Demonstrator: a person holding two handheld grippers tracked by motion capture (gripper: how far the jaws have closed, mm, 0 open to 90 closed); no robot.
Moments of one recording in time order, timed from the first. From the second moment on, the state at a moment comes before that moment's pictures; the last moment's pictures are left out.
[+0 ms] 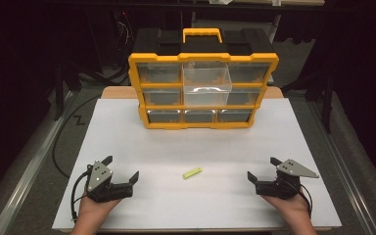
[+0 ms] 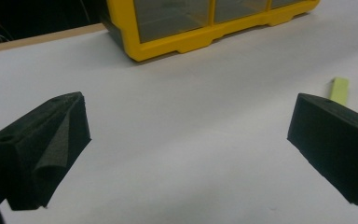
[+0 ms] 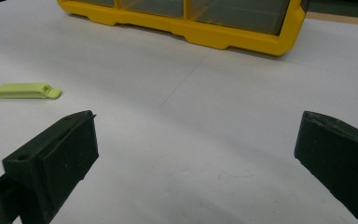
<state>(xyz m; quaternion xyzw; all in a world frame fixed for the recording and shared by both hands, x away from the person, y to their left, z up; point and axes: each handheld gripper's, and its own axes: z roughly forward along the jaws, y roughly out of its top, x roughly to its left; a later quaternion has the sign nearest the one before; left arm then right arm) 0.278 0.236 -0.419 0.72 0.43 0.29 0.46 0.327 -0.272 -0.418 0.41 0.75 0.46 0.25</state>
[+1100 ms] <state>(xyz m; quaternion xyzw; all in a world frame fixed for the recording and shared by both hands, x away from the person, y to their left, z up) 0.279 0.234 -0.416 0.72 0.41 0.26 0.49 0.367 -0.193 -0.411 0.37 0.78 0.45 0.22</state>
